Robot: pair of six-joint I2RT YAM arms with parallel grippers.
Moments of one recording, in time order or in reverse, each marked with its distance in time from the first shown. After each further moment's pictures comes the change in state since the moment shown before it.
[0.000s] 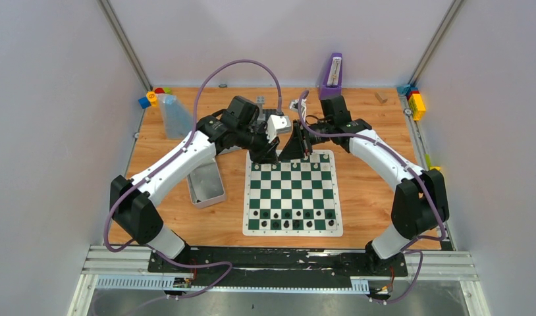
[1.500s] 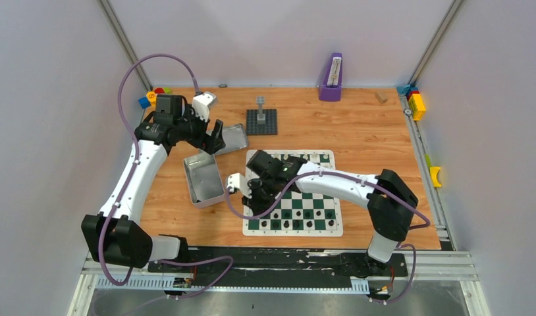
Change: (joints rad) left arm 0.525 -0.244 -0.191 0.000 -0.156 -0.119; right arm 0.583 0.103 0.021 -0.244 0.629 -0.430
